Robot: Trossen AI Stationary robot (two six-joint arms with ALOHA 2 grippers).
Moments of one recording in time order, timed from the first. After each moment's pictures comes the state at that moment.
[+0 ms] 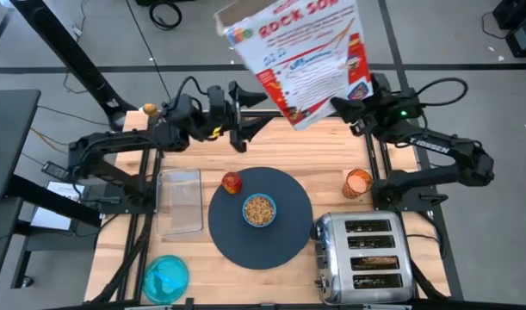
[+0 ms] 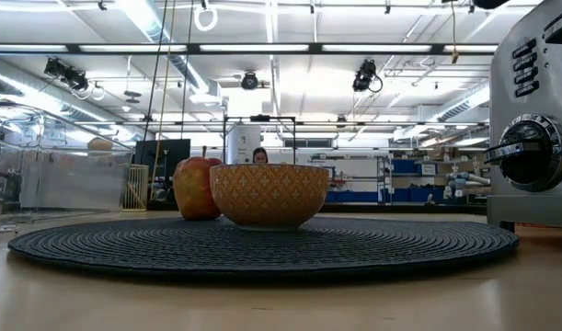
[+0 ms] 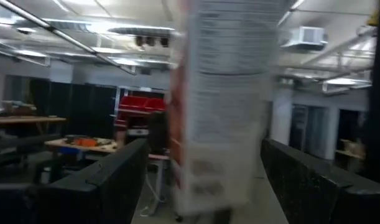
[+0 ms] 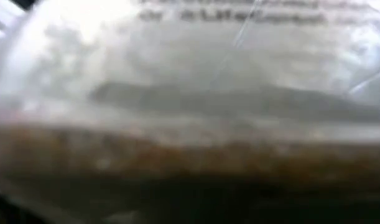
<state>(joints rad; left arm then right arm) 0.19 1.42 1.29 0.55 0.06 -0.15 -0.51 1.08 0.94 0.95 -0.50 0.52</state>
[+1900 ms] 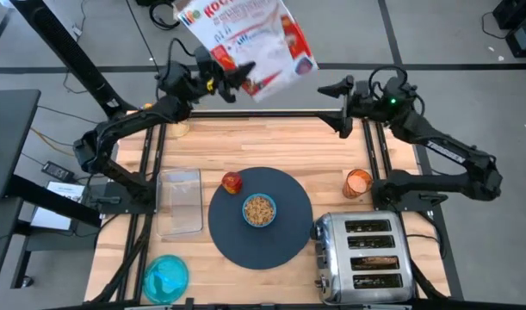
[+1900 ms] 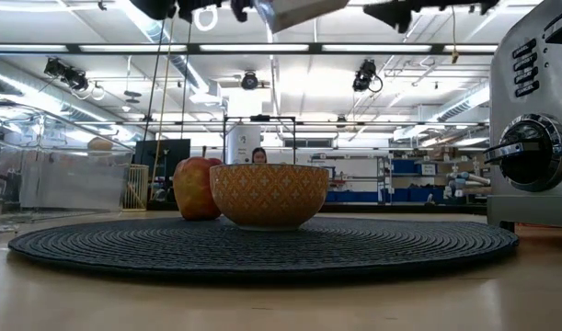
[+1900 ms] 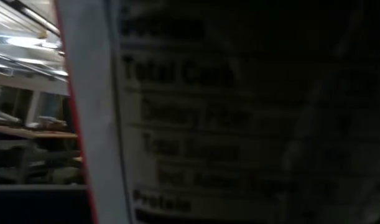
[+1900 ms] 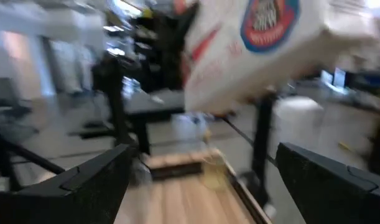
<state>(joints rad) 0.58 1.50 1.29 0.76 0.32 -0.36 -0.65 0.92 0.94 0.08 -0.46 0.07</state>
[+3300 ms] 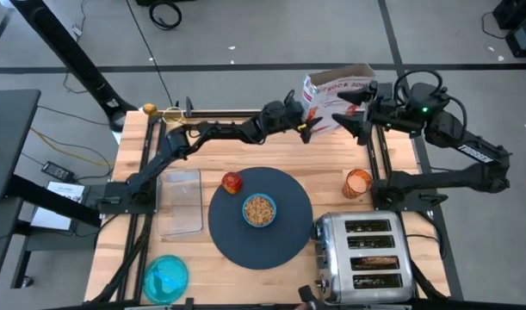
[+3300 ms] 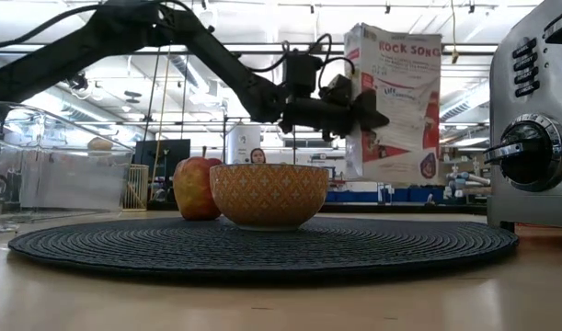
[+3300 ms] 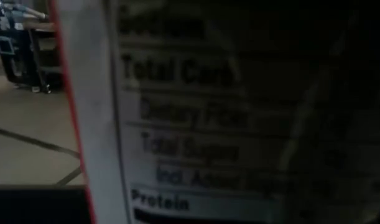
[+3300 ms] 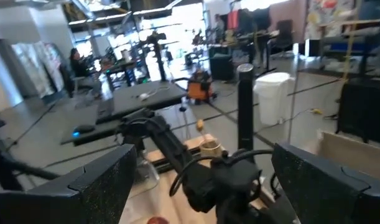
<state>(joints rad) 0.38 2.39 1.77 0.65 0.04 -0.06 -0.33 0.81 1.18 -0.36 -0.03 0.16</state>
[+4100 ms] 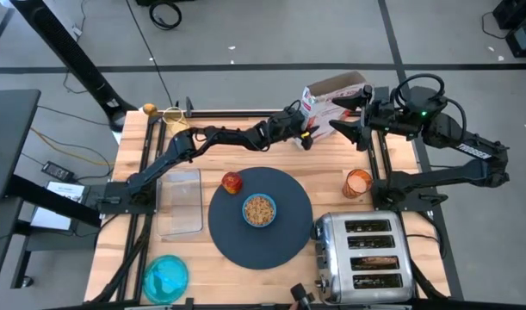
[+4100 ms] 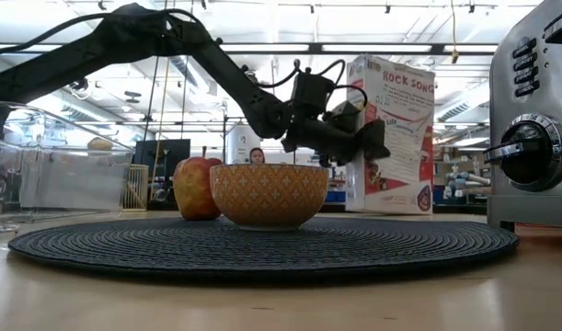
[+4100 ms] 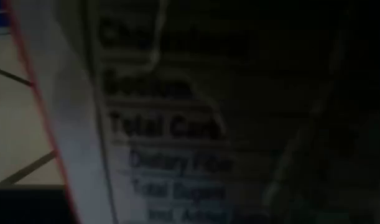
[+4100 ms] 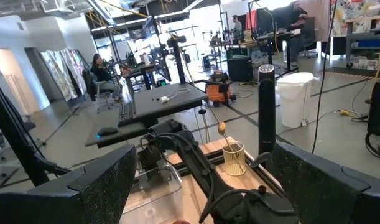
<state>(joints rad) 0.36 2.47 1.77 0.57 -0.09 -0.12 -0.24 0.83 1.18 -0.32 -0.01 0.19</state>
